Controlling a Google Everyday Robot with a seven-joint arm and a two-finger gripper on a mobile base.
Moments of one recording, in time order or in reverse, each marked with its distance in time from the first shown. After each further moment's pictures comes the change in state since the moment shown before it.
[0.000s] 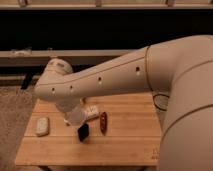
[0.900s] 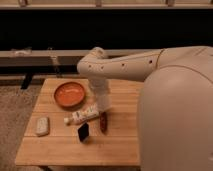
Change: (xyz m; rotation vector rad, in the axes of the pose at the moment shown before) arm 0.001 -0.156 0.064 0.046 0.107 0.217
